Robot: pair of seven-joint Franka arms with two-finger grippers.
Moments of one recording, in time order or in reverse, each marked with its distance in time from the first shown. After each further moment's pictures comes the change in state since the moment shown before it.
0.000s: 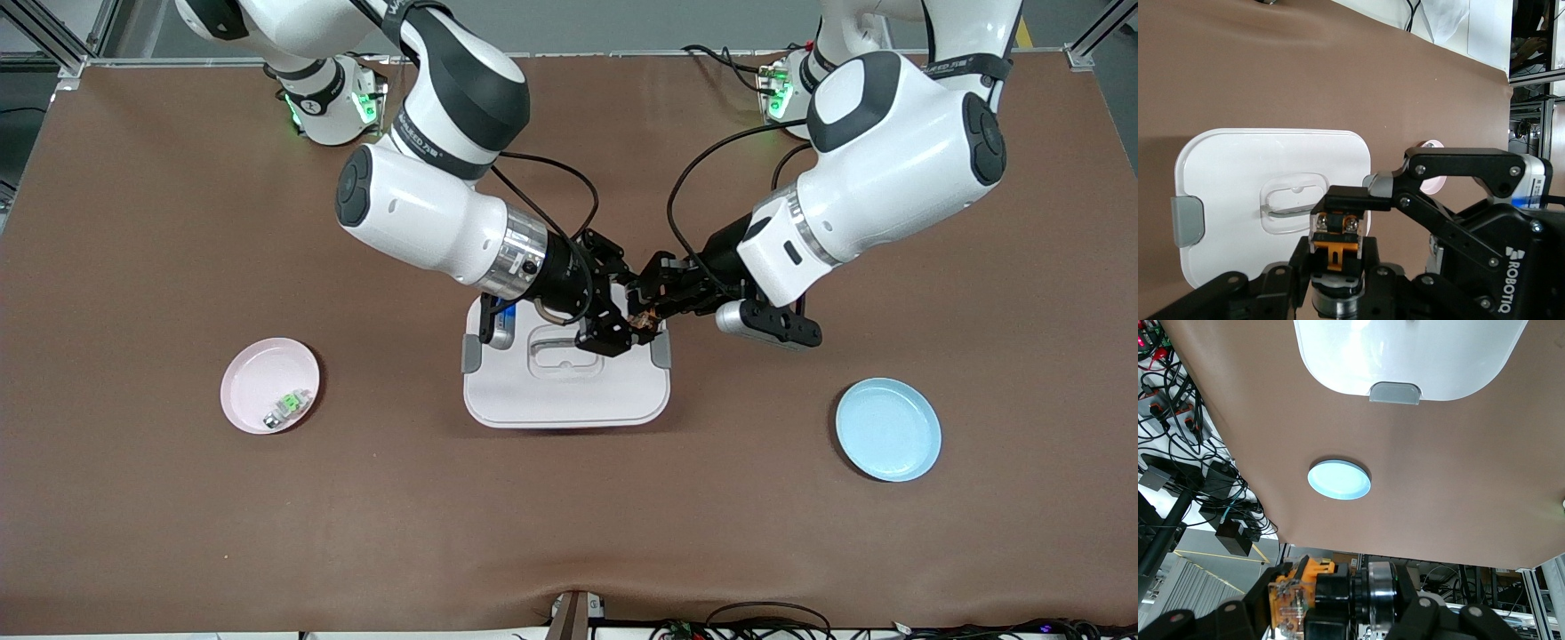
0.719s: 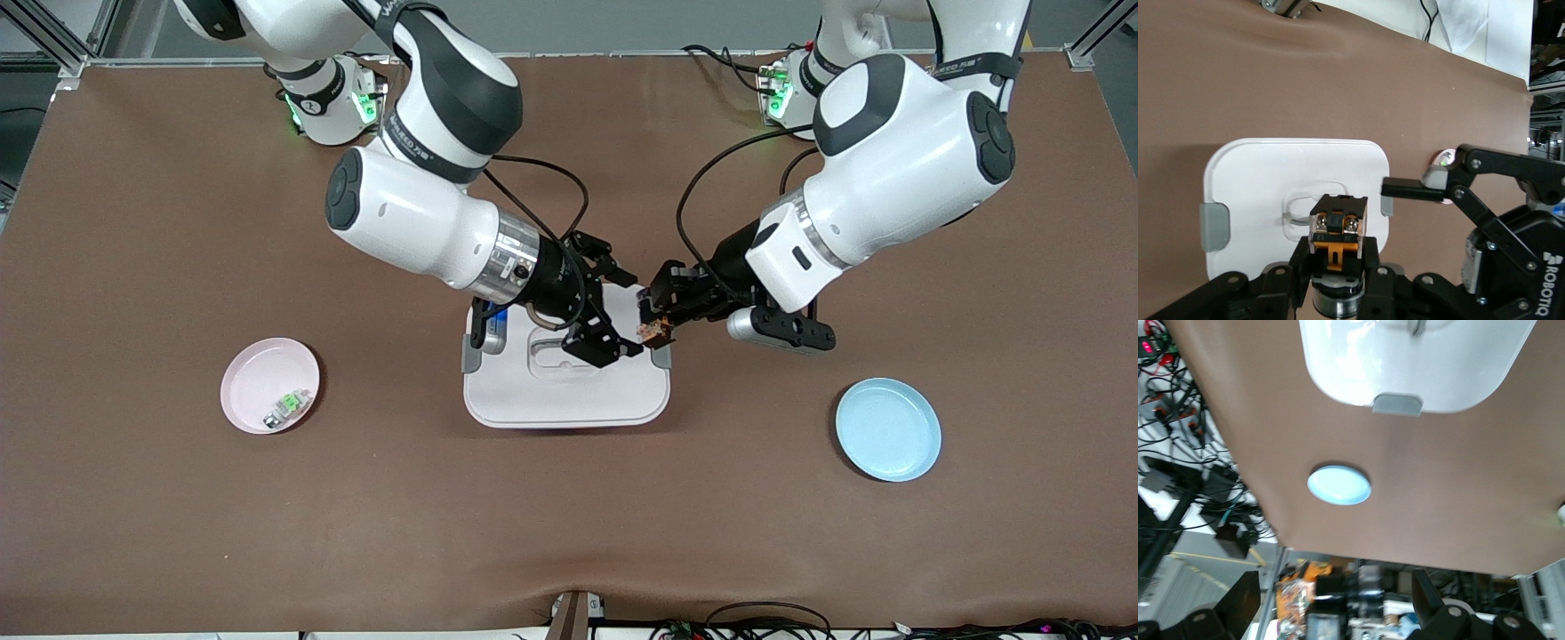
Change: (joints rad) left arm 0.010 0.000 0.009 0.000 0.076 0.001 -0.026; right arm -0.016 0.000 -0.019 0.008 -0.001 -0.071 -0.050
